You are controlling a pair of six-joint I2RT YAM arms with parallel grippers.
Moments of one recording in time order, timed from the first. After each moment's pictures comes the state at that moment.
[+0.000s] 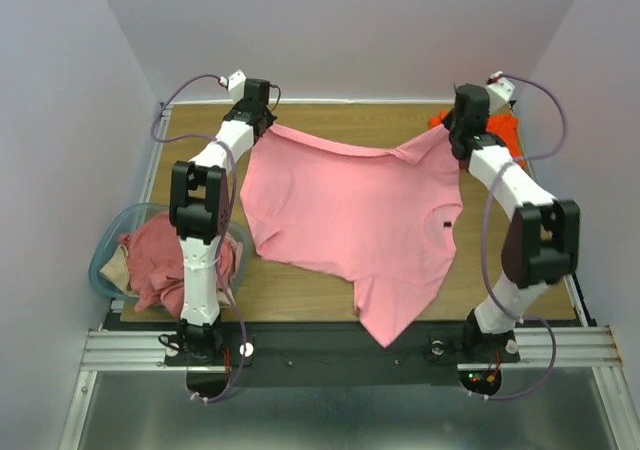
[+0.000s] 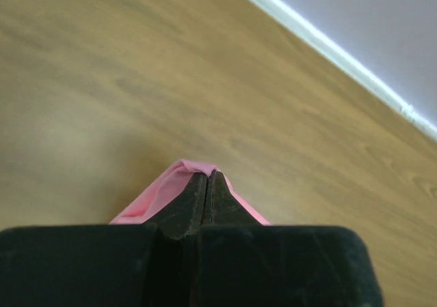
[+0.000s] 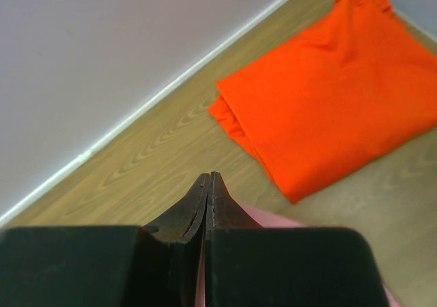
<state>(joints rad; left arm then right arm) -0.24 2.10 1.76 -0.27 -0.37 -0.69 0.11 1.59 1.32 -0.04 0.51 0.59</state>
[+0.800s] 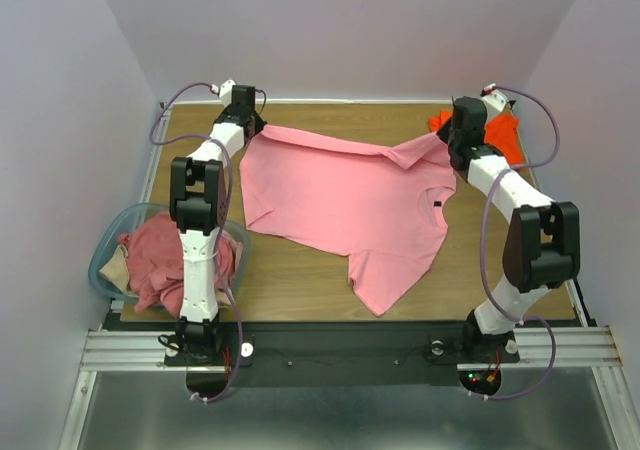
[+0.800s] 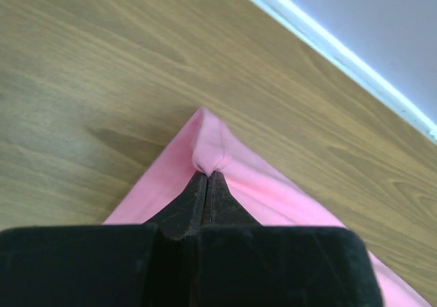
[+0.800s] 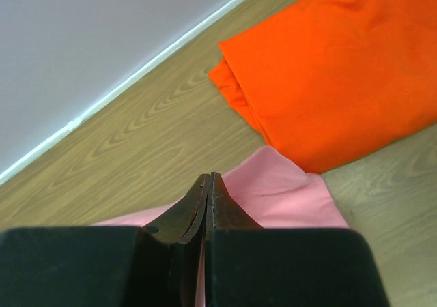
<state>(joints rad) -0.15 2.34 1.94 -0.23 -0.22 -0.67 0.11 1.74 1.28 0.05 0.43 0.58</state>
